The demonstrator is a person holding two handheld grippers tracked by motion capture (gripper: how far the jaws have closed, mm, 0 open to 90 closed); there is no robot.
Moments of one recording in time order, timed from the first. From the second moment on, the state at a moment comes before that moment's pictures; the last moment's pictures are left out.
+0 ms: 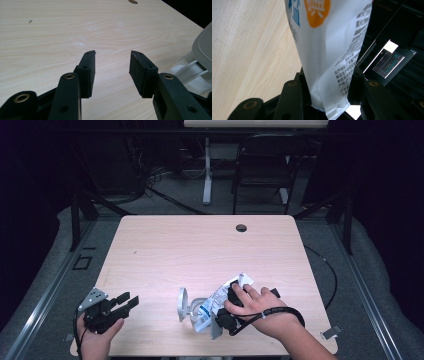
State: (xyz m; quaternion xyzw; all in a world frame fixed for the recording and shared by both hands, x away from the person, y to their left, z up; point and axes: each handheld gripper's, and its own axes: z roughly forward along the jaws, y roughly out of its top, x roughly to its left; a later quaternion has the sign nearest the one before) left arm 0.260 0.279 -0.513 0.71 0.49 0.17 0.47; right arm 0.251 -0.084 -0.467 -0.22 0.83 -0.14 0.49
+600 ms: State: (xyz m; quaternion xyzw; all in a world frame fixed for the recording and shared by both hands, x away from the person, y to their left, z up) left arm 0.260 0.279 -0.513 0.71 0.50 0.17 0.47; right arm 0.251 -0.084 -0.466 -0.22 0.84 -0.13 0.49
